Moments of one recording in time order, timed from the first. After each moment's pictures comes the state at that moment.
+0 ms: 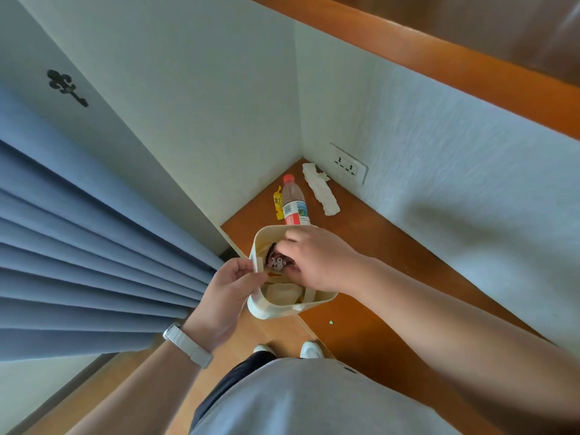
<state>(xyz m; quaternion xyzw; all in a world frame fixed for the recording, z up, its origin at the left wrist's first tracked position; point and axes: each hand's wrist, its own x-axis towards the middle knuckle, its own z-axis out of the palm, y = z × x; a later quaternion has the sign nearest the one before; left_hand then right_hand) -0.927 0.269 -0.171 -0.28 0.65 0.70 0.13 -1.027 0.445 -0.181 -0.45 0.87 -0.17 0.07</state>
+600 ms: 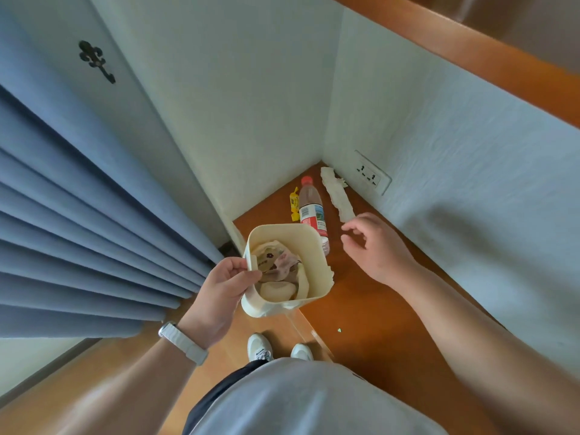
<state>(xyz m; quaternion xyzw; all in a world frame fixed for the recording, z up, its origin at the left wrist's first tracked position) -0.919 0.223 -0.184 -0.30 0.61 0.72 0.12 -1.054 0.481 -0.194 -0.21 0.93 -0.29 0.08</state>
